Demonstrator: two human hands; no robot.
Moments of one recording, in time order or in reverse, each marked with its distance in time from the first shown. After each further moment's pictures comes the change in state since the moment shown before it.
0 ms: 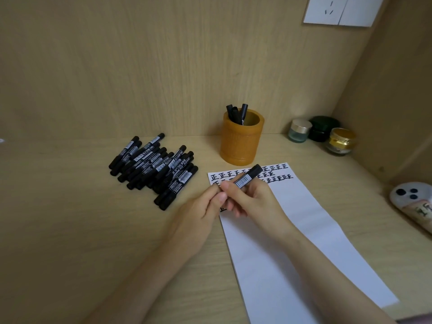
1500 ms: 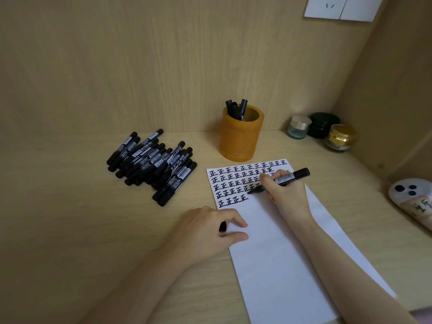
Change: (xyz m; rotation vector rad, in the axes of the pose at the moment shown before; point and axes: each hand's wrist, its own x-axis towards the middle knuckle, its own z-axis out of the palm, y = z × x) left_hand -0.009 0.005 0.007 0.264 -0.292 0.009; right_hand 0.009 0.045 -0.052 -0.074 0.535 0.110
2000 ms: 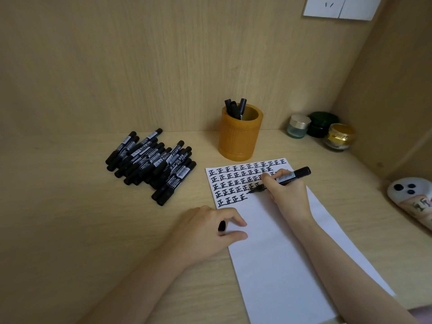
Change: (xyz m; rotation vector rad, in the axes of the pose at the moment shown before) left_hand 0.000 -0.003 0.001 0.009 0.019 0.010; right_hand -0.001 -0.001 -0.002 -0.052 0.039 0.002
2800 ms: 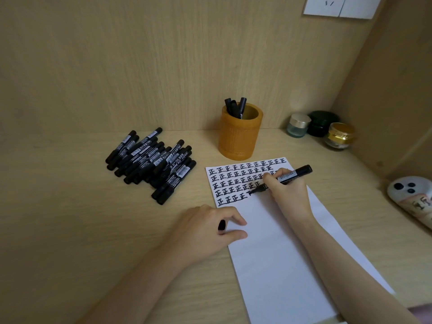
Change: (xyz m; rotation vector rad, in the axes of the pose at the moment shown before) left_hand -0.001 0.001 -0.001 0.005 -0.012 -0.001; right_hand -0.002 -0.003 -0.001 -0.009 -0.004 -0.021
